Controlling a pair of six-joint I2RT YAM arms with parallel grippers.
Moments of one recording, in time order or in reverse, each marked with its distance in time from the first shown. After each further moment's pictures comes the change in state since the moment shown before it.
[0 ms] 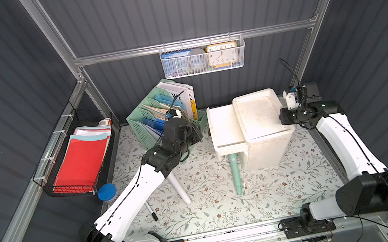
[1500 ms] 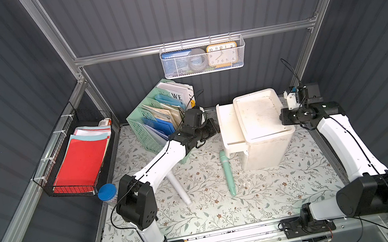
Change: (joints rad) left arm 0.042 0.416 0.131 0.188 0.418 -0.087; right arm -0.005 -0.012 -0.012 0.006 -0.008 0.005
